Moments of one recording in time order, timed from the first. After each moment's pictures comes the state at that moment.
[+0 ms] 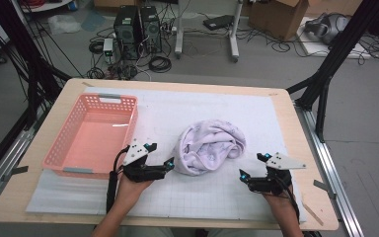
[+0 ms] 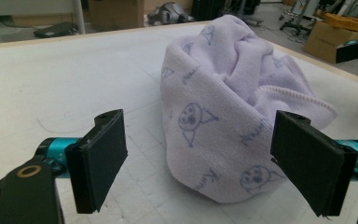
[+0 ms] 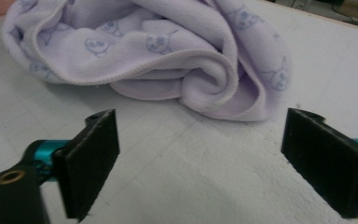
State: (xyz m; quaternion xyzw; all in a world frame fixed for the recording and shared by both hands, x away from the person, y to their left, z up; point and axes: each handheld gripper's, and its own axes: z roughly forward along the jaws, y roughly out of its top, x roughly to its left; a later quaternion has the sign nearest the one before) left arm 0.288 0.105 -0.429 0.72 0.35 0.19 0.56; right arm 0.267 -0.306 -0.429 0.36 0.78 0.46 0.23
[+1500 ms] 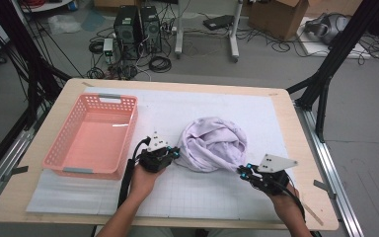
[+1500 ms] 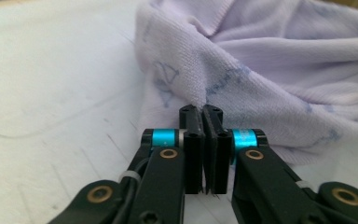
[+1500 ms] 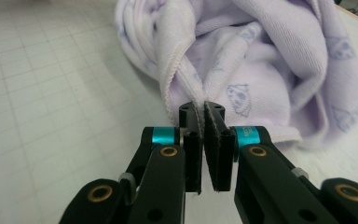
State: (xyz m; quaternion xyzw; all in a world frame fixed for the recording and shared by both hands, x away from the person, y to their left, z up) left arm 0.324 0.070 -0.430 0.77 0.36 0.18 0.49; right arm 0.258 -0.294 -0.405 0.26 0.85 0.42 0.19
